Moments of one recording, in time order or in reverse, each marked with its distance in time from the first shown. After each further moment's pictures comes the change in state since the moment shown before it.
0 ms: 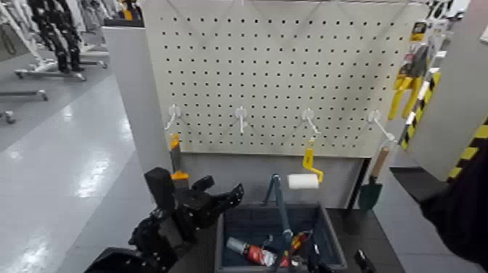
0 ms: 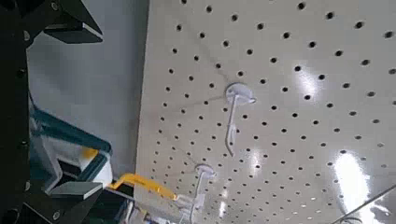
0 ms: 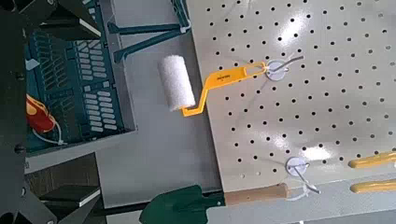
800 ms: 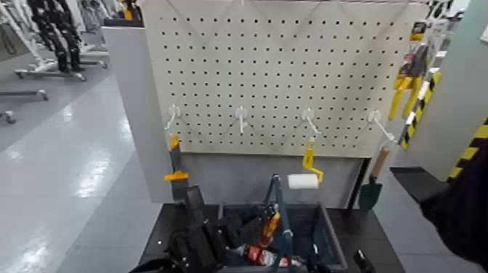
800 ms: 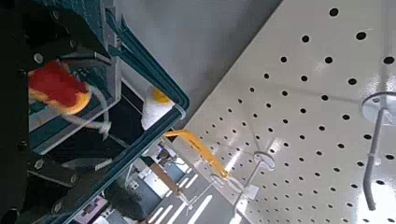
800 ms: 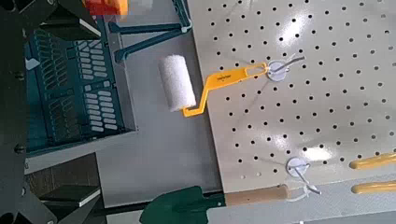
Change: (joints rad) left arm -0.148 -0.014 -0.215 0.270 0.428 0.129 -0.148; right arm -0.003 -0.002 0.006 0.002 0.005 0.002 -0.009
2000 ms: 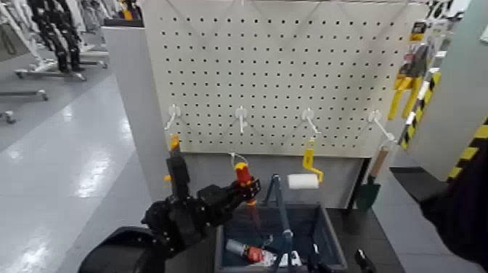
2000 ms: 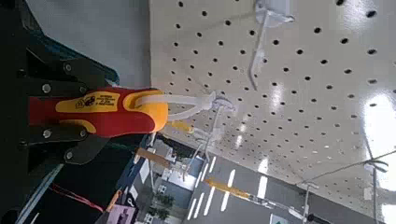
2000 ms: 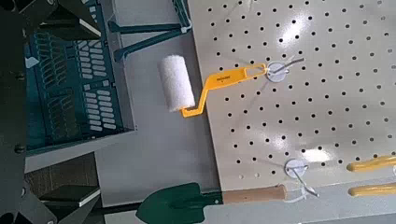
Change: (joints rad) left arm 0.014 0.010 0.161 -0.152 -0.352 0.005 -0.165; right arm -0.001 -0.003 0.000 -0.004 0.009 0.003 -0.003
